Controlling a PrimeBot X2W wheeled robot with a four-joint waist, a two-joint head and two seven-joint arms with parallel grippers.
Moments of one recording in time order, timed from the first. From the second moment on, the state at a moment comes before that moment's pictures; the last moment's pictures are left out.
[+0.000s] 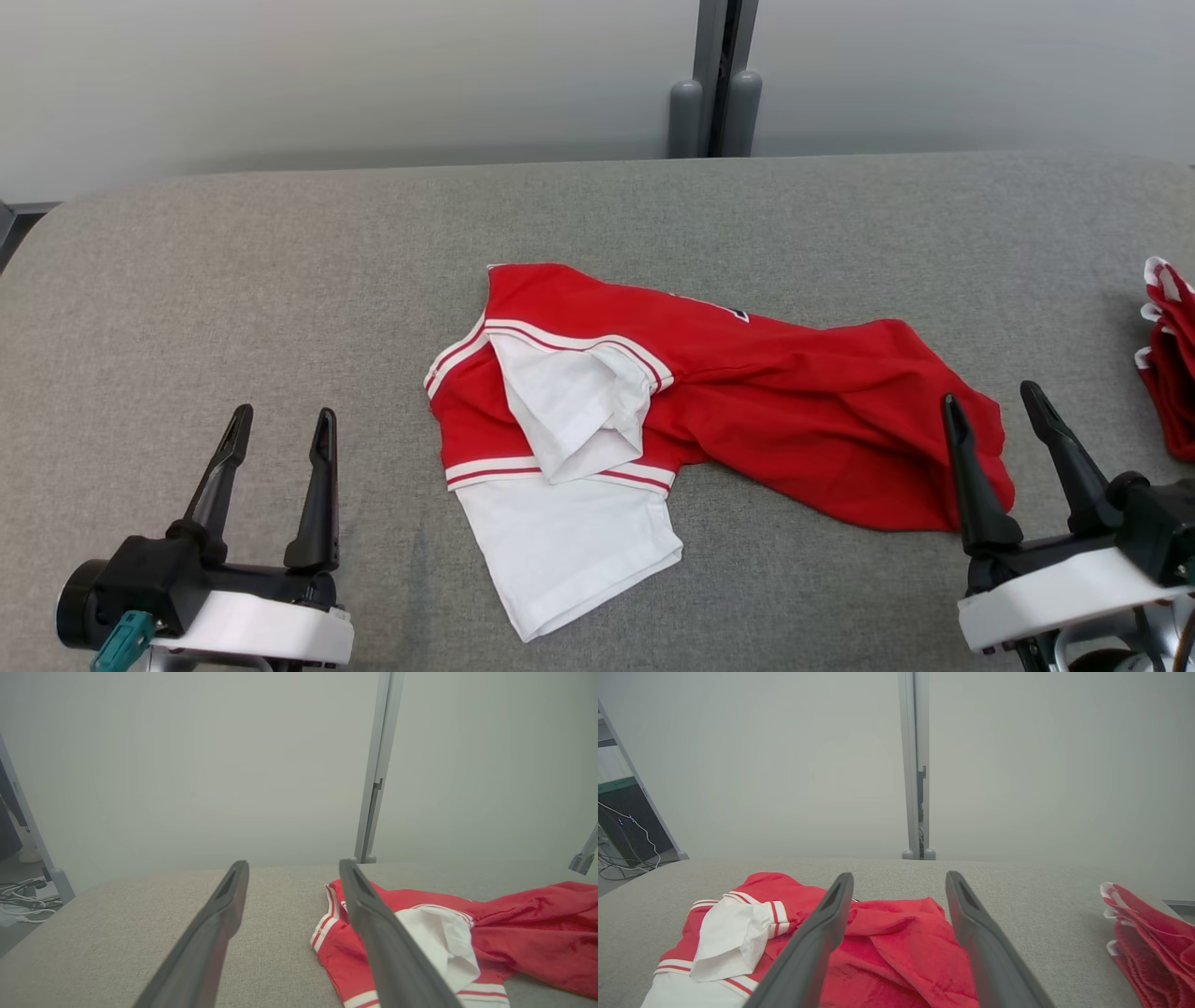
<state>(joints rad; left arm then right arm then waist) -0.01 0.27 -0.19 -0.01 -0.38 0.10 -0.26 0.00 -0.05 0.00 -0.13 0.17 0.13 -0.02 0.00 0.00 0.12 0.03</state>
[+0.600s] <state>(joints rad) 0.01 0.27 -0.21 -0.04 -0.38 0.12 -0.24 0.05 -0.05 0.00 -0.17 0.19 0.13 0.01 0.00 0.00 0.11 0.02</state>
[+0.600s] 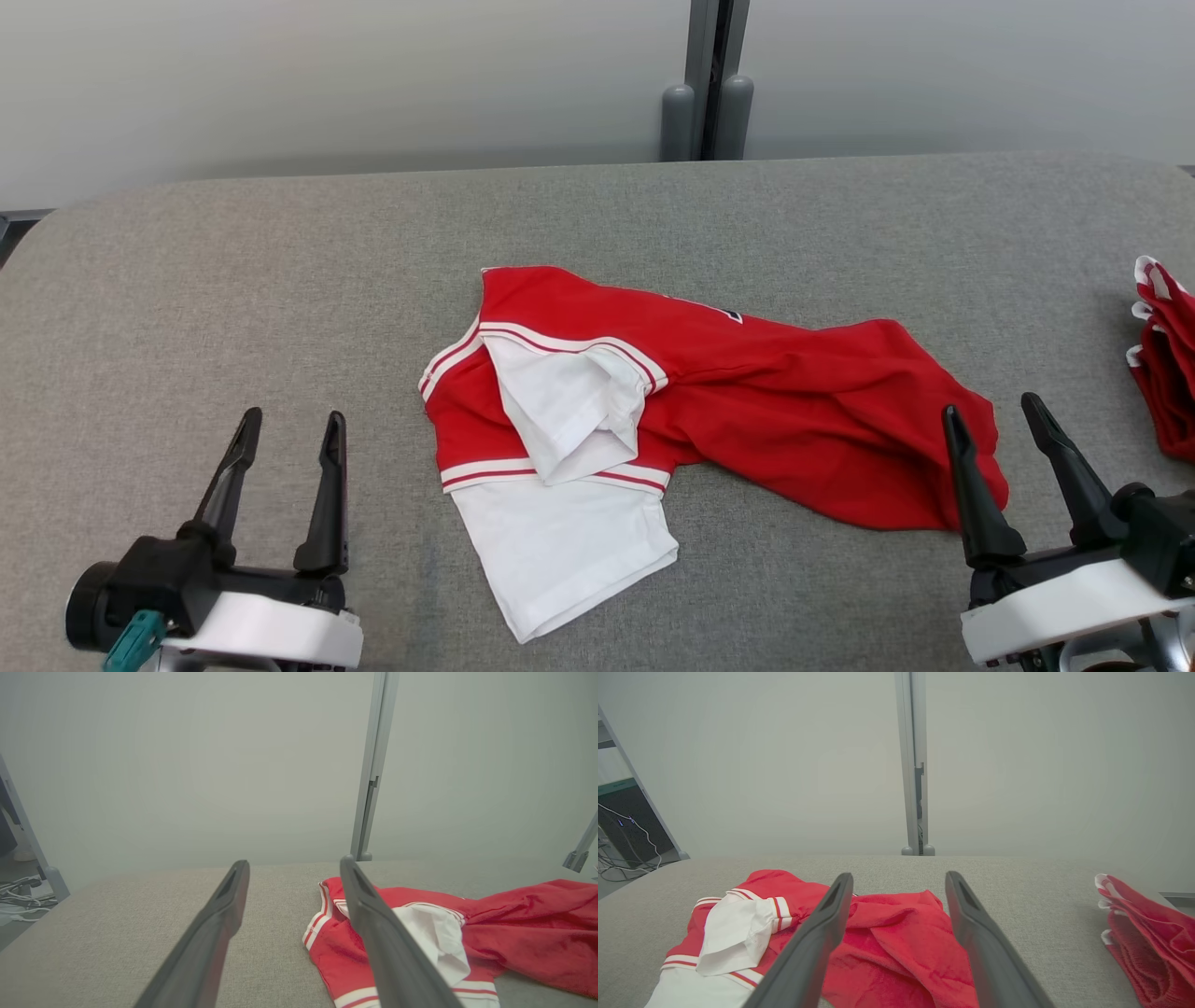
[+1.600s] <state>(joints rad) -0.28 0.21 -0.42 0.36 -0.36 0.05 -0.02 -0.03 -0.05 0.02 -0.15 0.22 0.13 -0.04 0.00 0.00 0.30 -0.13</state>
